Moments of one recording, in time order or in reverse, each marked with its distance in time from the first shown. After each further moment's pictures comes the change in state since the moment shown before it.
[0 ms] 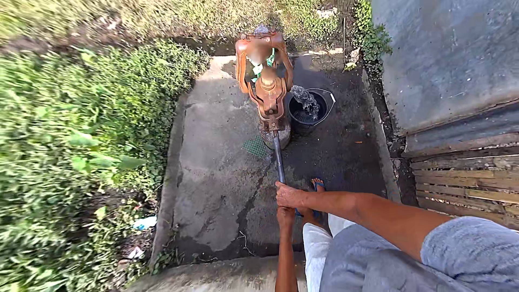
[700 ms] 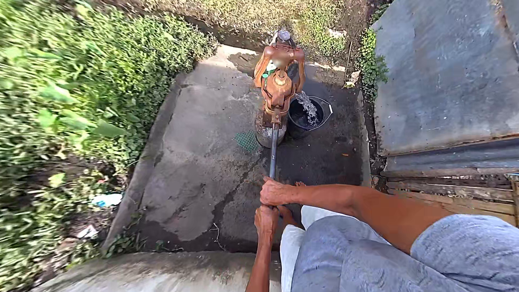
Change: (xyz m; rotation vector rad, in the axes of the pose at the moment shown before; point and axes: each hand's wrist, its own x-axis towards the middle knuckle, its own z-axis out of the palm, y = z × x) left_hand -0.059 0.037 -0.056 0.301 0.059 -0.051; right_hand -0.013 -0.033 -0.061 -0.099 -0.088 -0.031
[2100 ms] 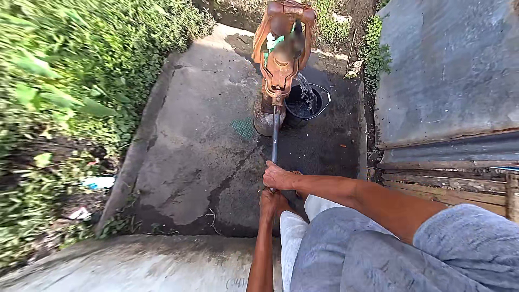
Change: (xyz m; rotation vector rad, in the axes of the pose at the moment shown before) left_hand 0.018 -0.022 0.040 -0.320 -0.165 0.058; right_hand 0.000 0.000 0.024 -0.065 -0.066 0.073
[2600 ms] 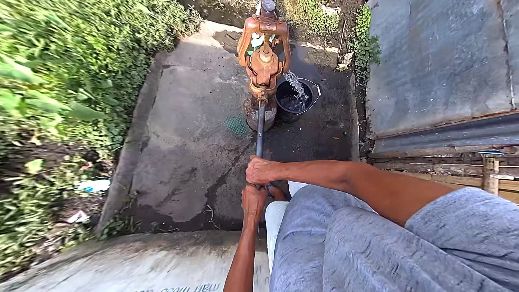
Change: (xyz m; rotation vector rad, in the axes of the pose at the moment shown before) left_hand -0.060 0.055 -0.047 0.266 0.156 0.018; right_hand -0.023 -0.004 -0.048 0.047 0.070 -0.078
